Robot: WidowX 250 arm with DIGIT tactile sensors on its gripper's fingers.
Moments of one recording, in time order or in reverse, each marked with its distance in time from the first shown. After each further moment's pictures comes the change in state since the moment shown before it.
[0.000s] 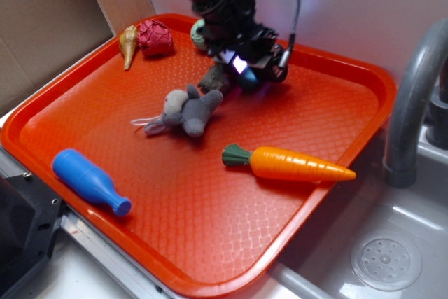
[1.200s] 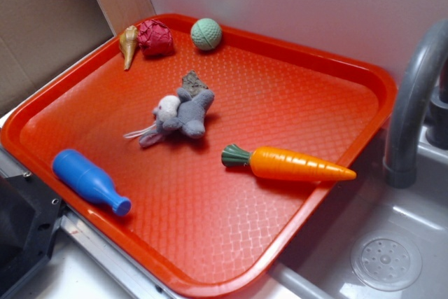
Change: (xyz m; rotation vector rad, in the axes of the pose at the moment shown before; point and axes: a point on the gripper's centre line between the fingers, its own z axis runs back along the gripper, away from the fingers) arm -0.057 0.059 0.201 -0.016 0.108 -0.096
